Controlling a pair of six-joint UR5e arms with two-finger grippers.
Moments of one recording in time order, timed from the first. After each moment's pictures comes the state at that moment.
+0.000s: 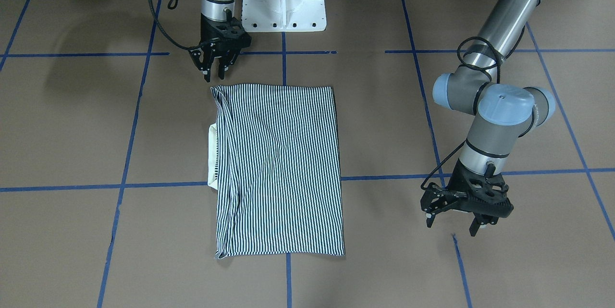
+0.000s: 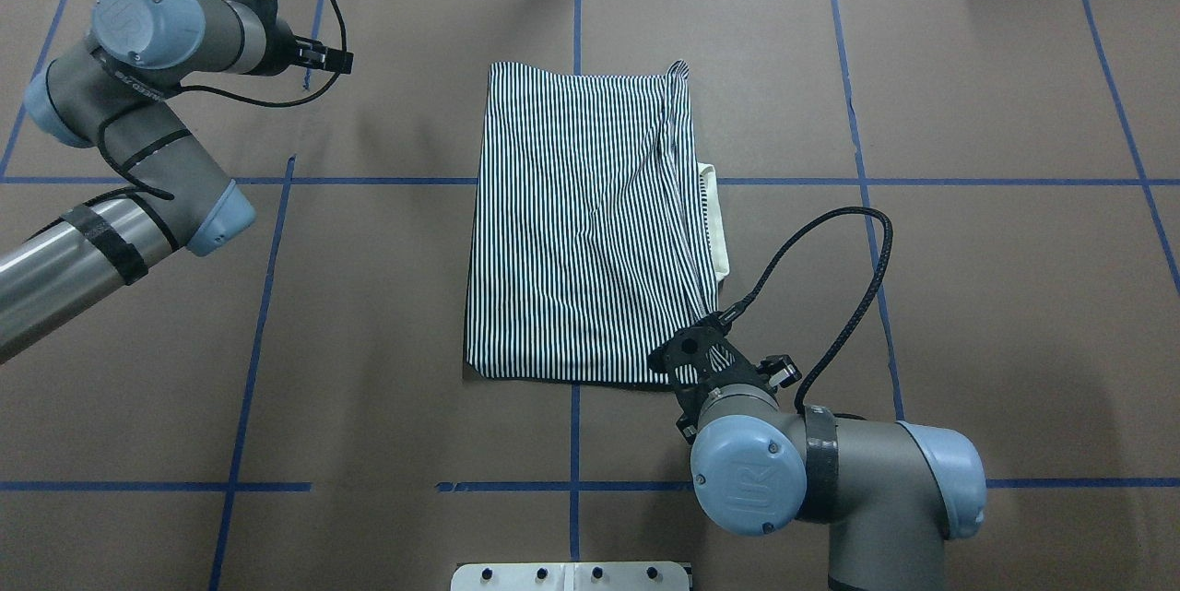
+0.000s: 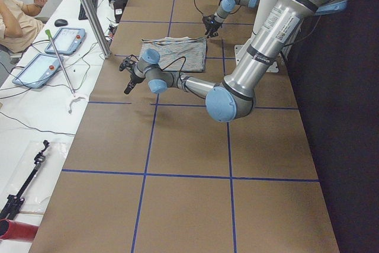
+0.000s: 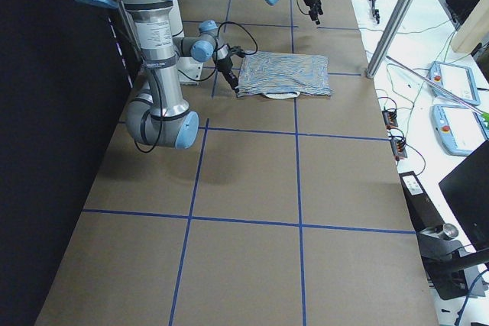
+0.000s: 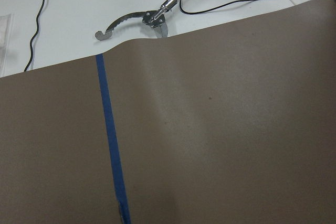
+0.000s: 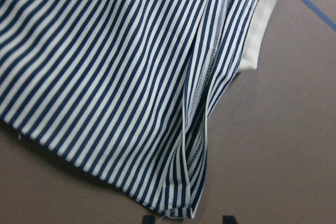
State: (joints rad) left arm -0.91 -2.16 -1.16 -2.42 -1.73 -0.74; right arm 0.19 -1.18 1.98 -1.77 1.29 0.91
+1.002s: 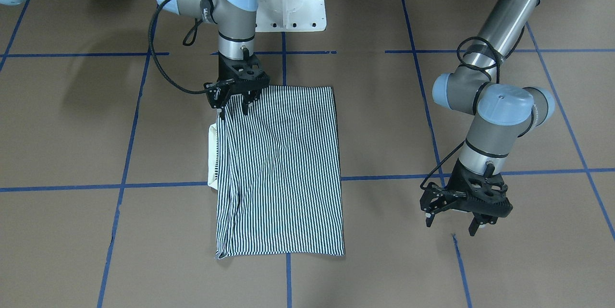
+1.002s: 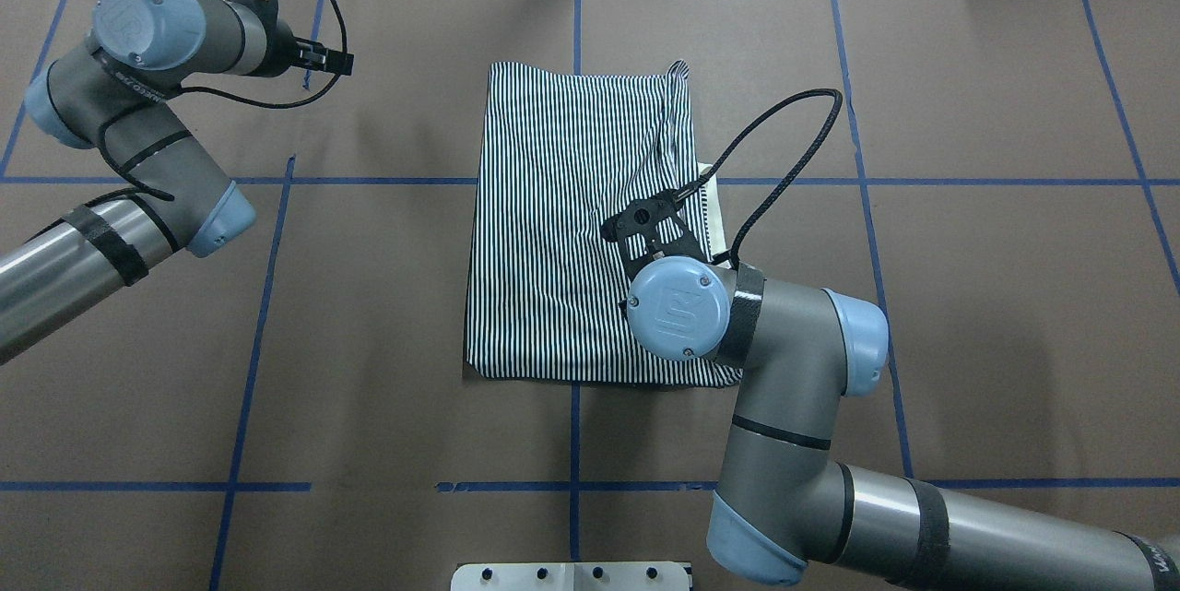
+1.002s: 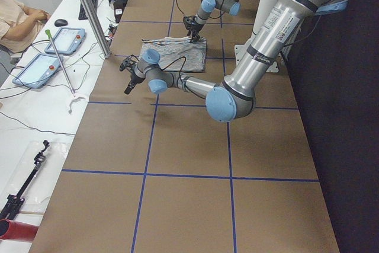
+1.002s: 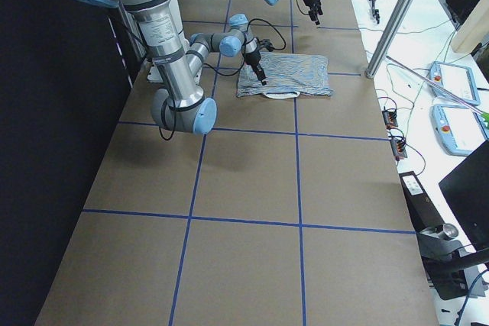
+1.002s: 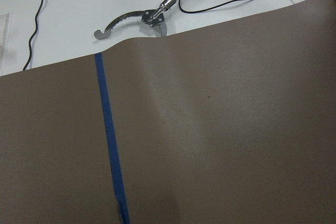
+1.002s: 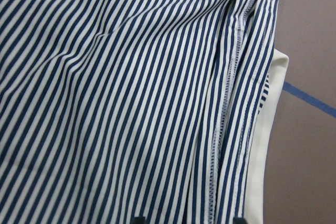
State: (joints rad) left arm -0.90 -2.16 -1.16 -2.42 -1.73 -0.74; right arm 0.37 -0.98 1.71 -1.63 1.40 0.88
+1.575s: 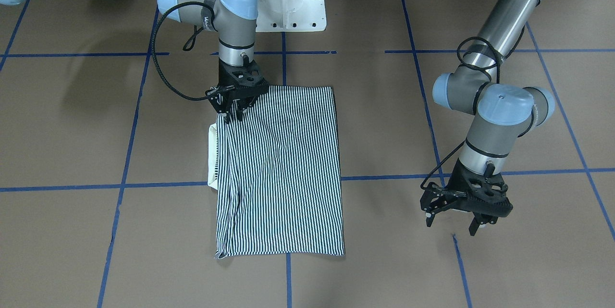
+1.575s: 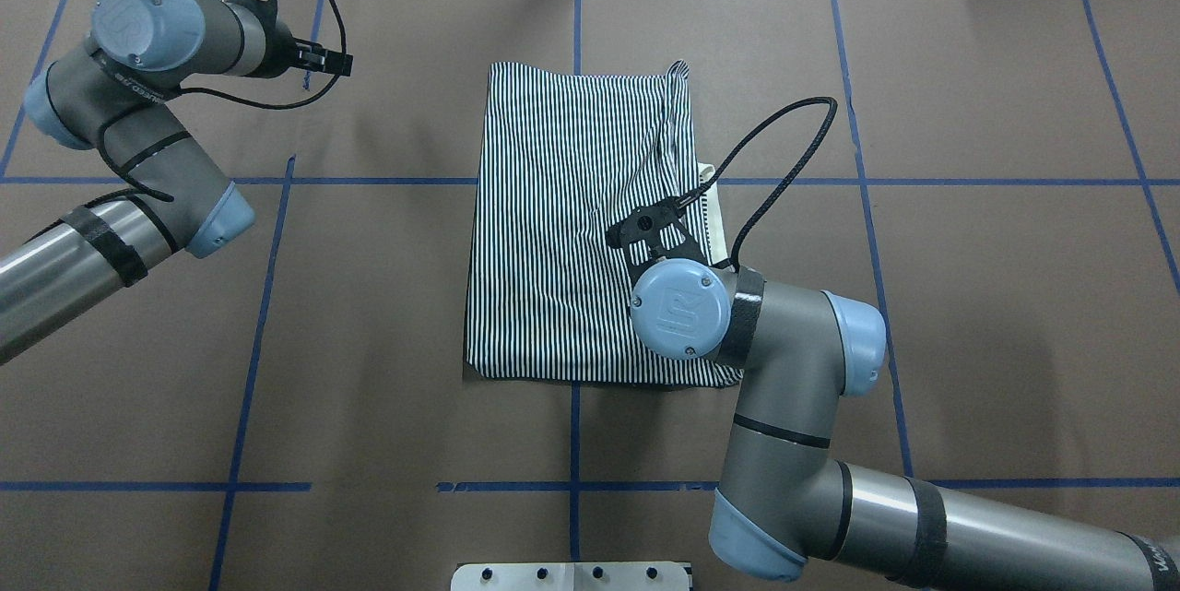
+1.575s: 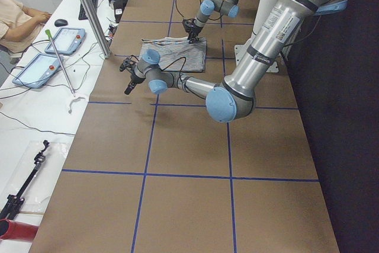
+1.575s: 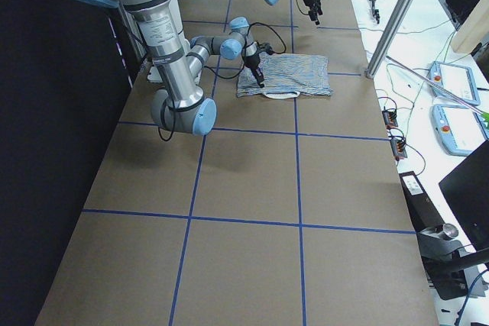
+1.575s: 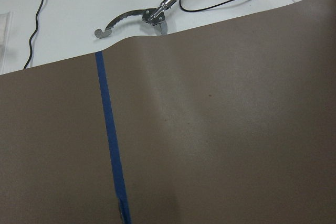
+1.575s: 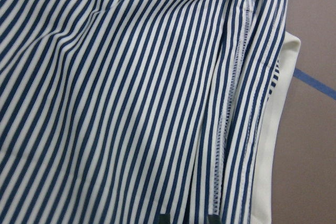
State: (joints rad) left arm -0.90 -2.15 -1.16 -2.42 -1.73 -0.74; right arm 0.37 -0.99 1.70 -1.62 1.43 0.87
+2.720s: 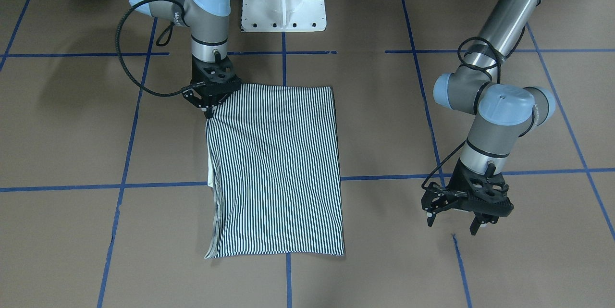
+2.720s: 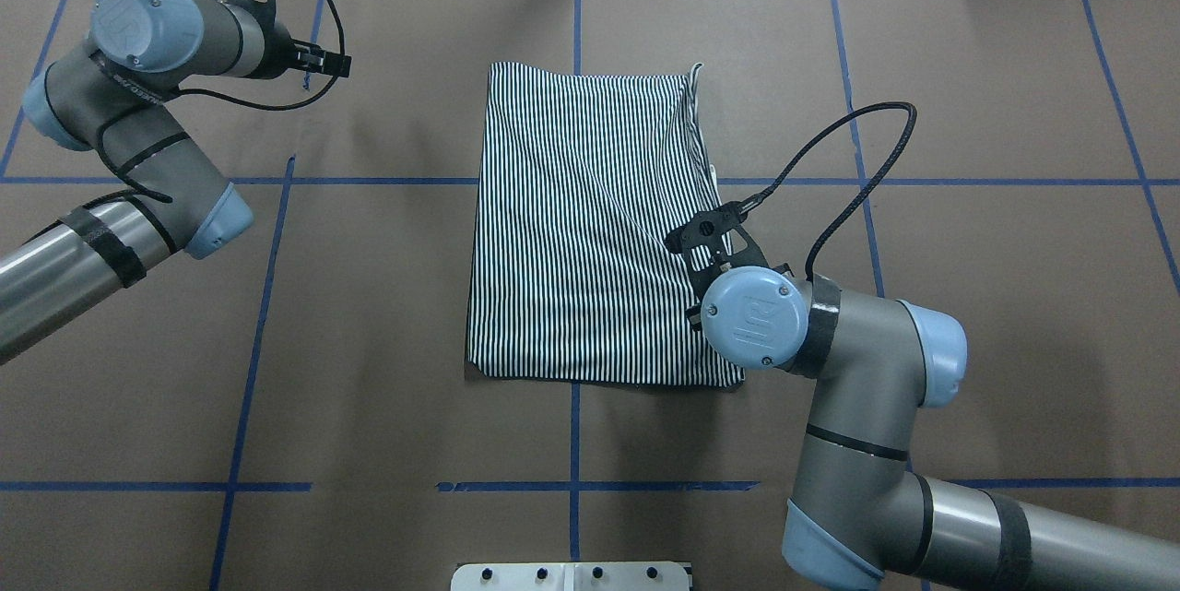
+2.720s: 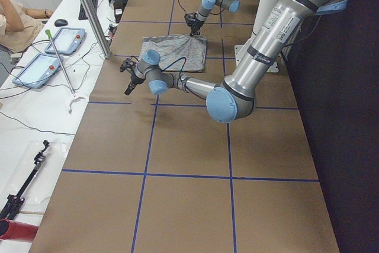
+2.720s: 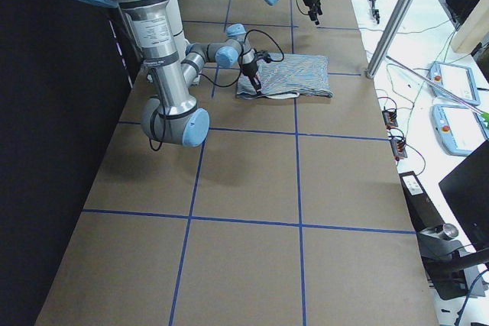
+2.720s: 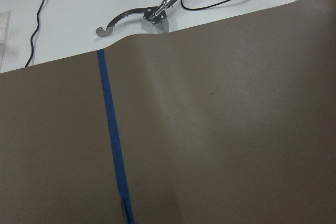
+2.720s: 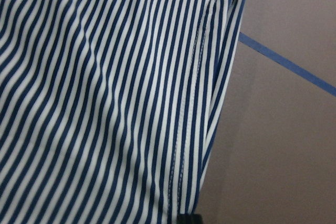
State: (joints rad) left arm -0.90 -2.15 -1.16 -2.42 -1.73 -0.74; right arm 0.38 -1.13 1.82 -1.62 1.43 0.87
